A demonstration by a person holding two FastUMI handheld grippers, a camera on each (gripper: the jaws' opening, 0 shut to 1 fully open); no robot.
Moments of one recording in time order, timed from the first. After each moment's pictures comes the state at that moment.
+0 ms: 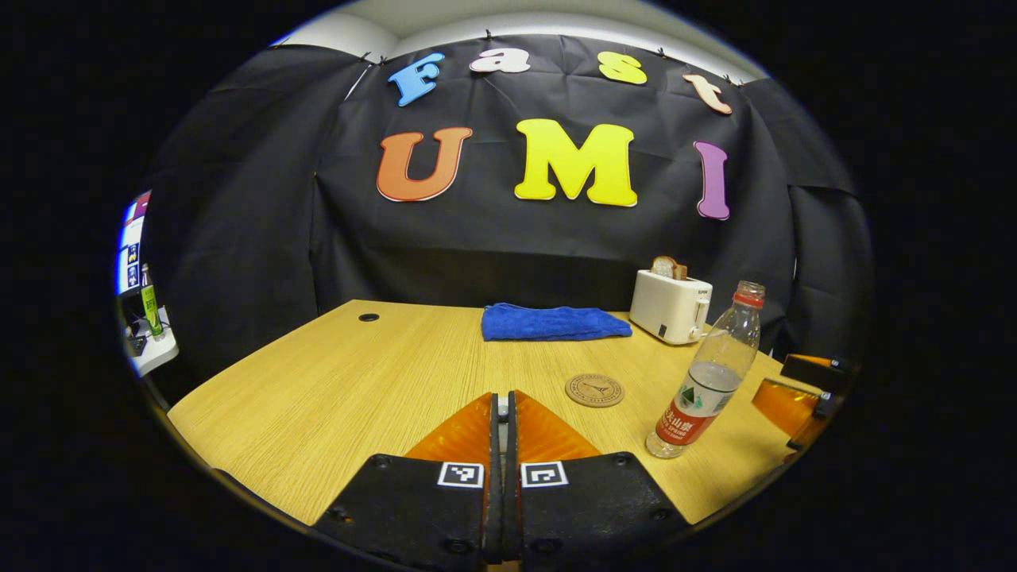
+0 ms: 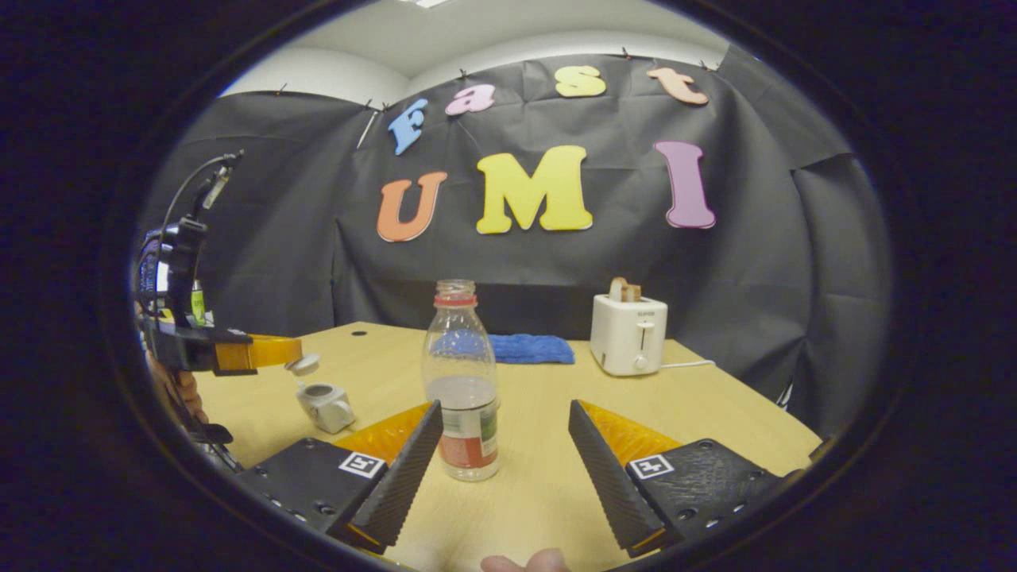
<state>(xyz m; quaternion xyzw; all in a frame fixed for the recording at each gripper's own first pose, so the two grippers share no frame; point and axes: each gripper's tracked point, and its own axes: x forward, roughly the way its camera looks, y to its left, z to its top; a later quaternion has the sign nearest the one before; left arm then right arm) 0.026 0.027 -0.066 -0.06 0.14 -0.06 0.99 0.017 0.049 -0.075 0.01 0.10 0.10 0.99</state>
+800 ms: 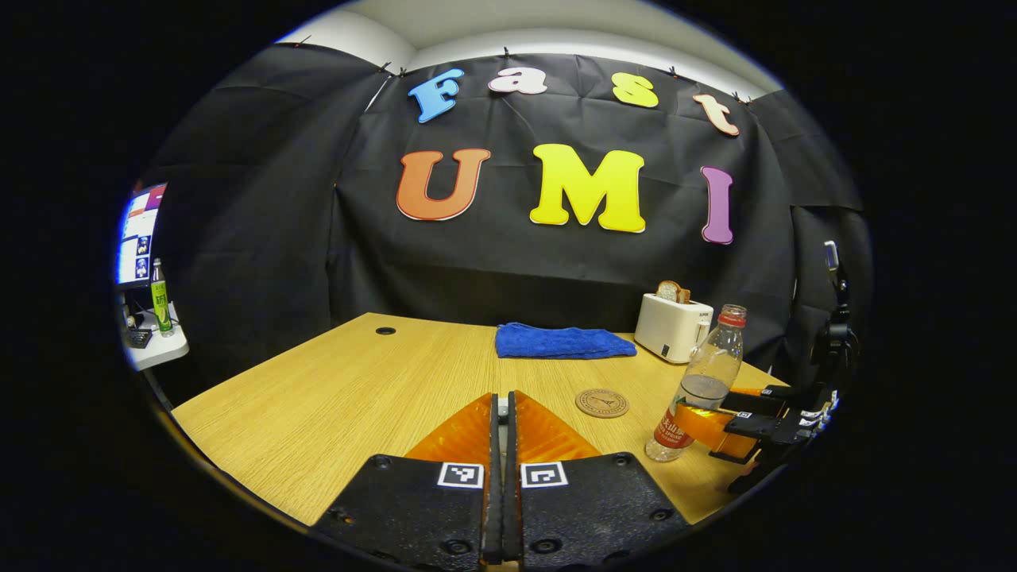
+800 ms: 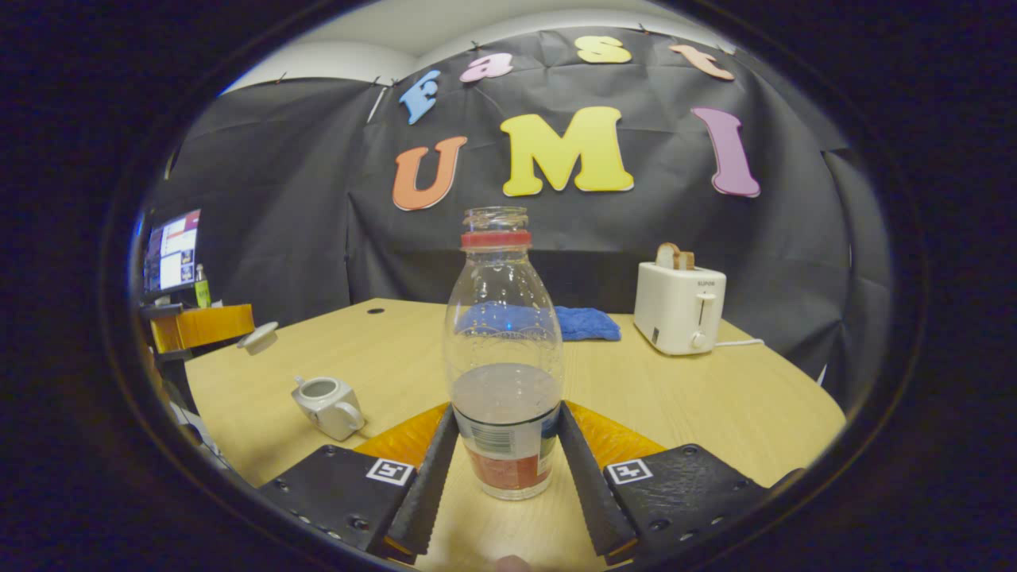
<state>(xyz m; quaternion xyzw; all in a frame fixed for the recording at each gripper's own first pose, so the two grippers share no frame) 0.010 0.059 -0.053 -0.07 0.11 -0.04 0.99 0.068 0.104 -0.090 -0.03 0.13 0.13 0.98</state>
